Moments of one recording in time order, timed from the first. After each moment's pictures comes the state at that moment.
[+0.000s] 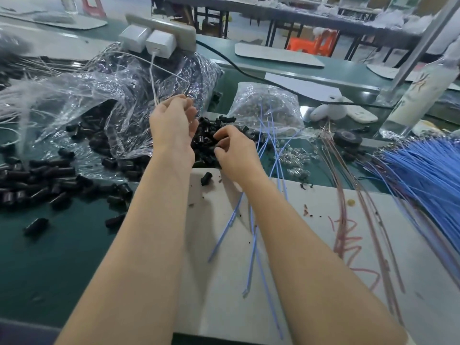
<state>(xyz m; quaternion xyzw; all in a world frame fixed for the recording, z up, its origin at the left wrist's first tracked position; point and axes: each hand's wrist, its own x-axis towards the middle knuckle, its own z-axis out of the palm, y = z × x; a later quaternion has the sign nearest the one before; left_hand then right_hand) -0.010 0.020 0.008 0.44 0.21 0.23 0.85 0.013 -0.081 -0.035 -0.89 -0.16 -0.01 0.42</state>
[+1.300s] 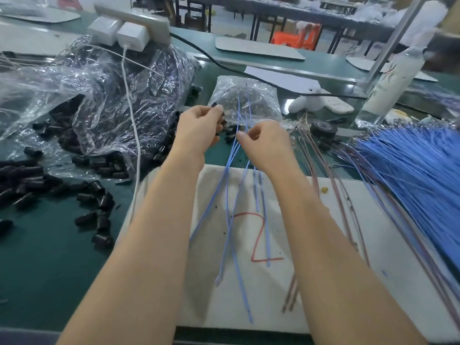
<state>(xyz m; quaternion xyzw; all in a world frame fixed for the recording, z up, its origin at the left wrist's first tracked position) 0.005 -0.034 -0.010 0.65 0.14 0.11 0.74 0.007 -0.150 -0.009 -0.95 -0.05 -0.06 0.31</state>
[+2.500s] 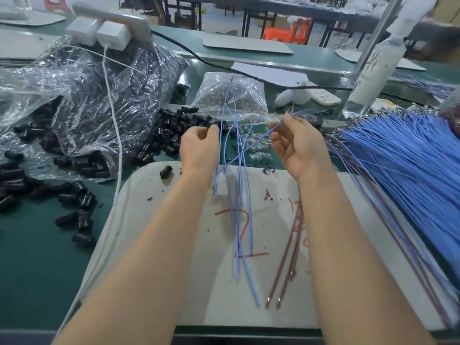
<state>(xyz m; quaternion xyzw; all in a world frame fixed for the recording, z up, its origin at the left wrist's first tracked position) -0.003 -0.068 -0.045 0.71 0.17 0.16 0.66 0.014 -0.221 -0.014 -0.52 0.08 0.00 0.85</state>
